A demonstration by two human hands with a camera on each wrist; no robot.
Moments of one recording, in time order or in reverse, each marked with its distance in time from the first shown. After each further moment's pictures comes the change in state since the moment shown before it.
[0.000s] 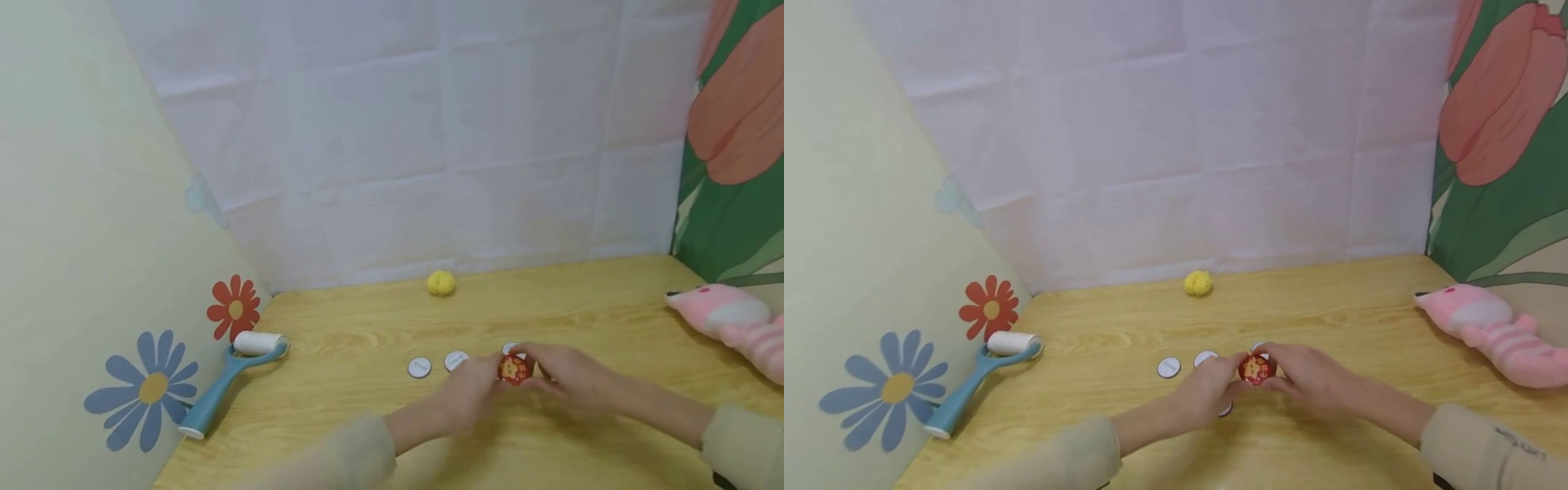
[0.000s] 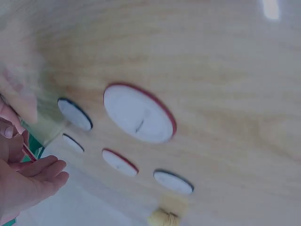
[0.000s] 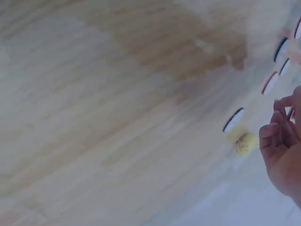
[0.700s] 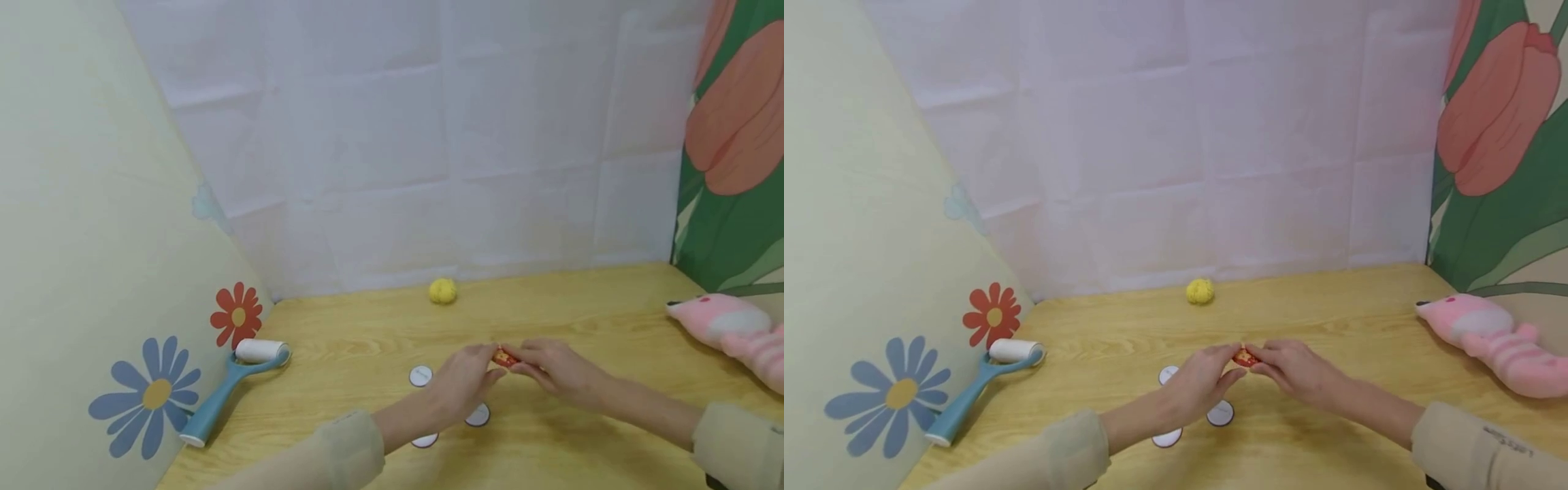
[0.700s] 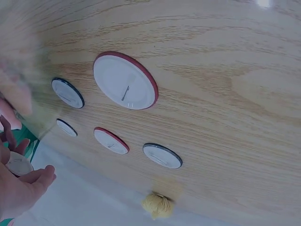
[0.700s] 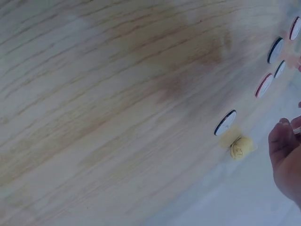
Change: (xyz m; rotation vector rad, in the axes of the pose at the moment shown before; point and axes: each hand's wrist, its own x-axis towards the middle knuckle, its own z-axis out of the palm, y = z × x) left_hand 0.003 -0.009 -0.020 -0.026 0.084 0.046; right_hand 0.020 0.000 0.000 -0.088 0.190 -0.133
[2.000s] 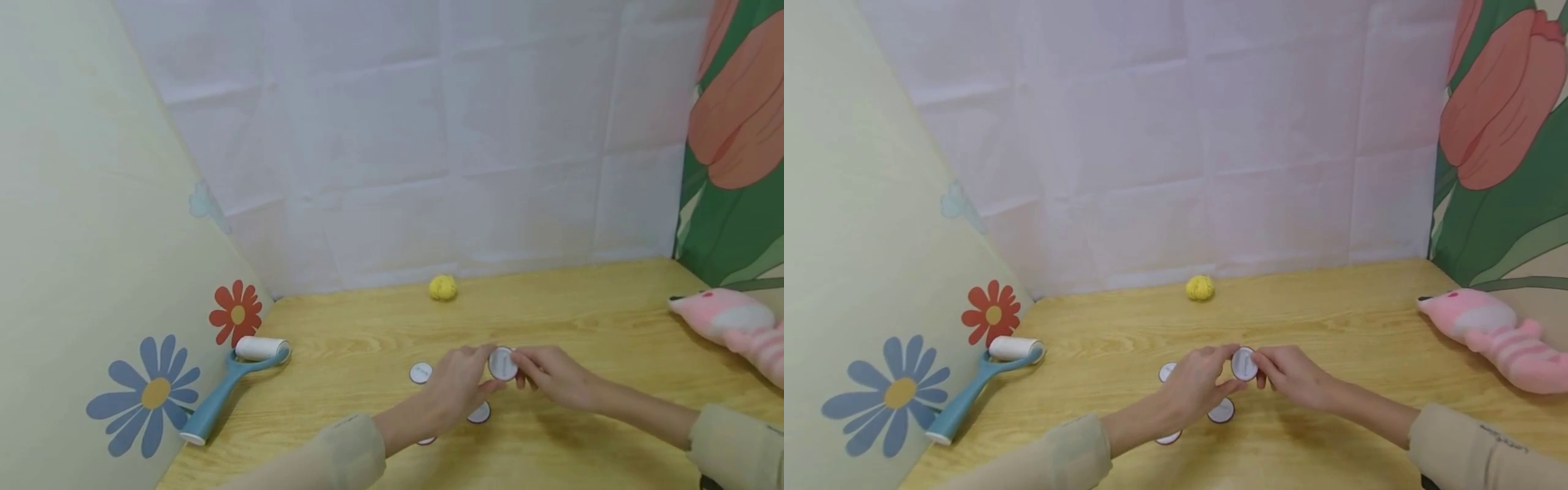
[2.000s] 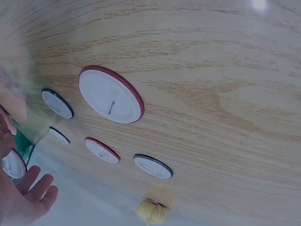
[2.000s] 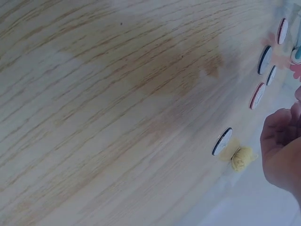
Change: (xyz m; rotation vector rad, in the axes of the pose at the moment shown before) left_hand -0.007 -0.005 0.009 0.070 0.073 -0.053; right_hand 0.003 -0.015 0.004 0.466 -0.157 0.480
